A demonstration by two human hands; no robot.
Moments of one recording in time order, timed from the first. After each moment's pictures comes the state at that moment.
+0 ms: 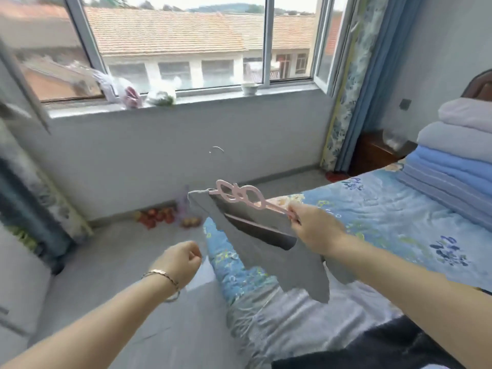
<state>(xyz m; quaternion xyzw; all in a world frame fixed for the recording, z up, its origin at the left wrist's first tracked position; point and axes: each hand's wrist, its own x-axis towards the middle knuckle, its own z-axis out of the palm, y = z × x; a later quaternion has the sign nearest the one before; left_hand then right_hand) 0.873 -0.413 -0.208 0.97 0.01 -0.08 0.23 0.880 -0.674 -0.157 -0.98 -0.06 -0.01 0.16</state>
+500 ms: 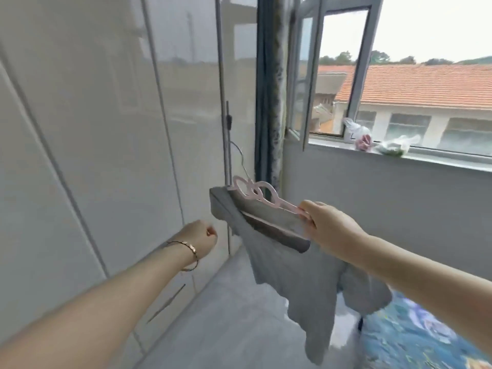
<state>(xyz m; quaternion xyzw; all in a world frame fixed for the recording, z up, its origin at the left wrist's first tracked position) 0.535 -0.225 -0.088 0.88 0.40 0.10 0.22 0.699 -0.425 -0.029 -0.86 -0.49 -0.01 0.15</state>
